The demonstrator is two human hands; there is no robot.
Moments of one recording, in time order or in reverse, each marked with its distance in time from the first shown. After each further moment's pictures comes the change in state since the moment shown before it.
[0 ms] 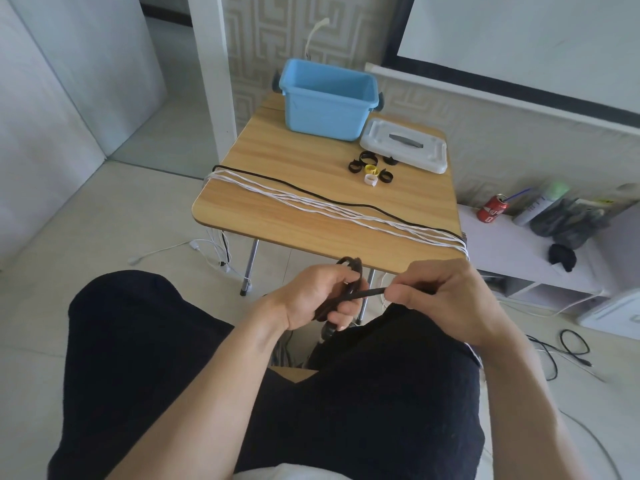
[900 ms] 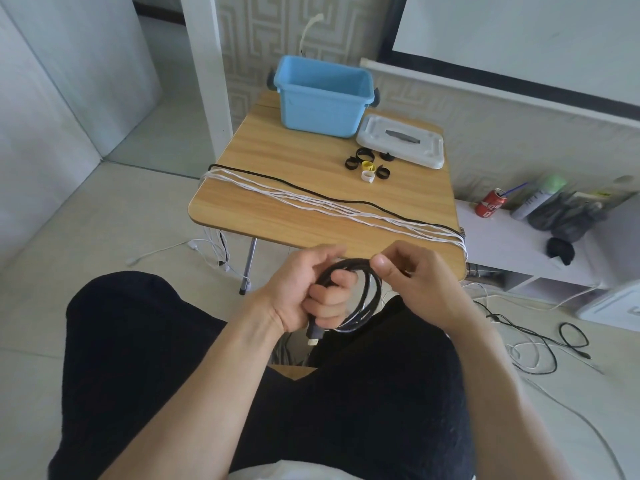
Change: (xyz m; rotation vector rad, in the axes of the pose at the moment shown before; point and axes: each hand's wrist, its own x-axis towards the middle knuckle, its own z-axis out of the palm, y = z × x) left_hand -0.005 0.003 -0.002 -0.394 -0.162 -0.024; right_hand 0.018 0.014 0.021 -0.063 0.051 0.105
